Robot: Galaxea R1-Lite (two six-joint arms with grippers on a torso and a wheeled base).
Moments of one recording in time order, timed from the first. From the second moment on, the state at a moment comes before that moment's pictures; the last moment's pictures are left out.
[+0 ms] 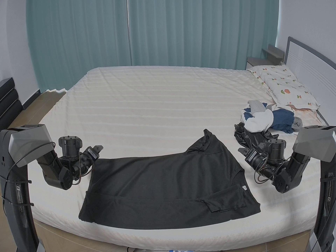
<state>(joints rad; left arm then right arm) -0.02 2.33 -0.81 -1.04 0.02 -0.78 0.14 2.35 -0.73 -1.21 -0.02 0.79</state>
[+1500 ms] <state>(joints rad) 0.00 2.47 -1.01 -0.92 0.00 -0.71 0.16 2.42 -1.09 -0.84 0.02 0.55</state>
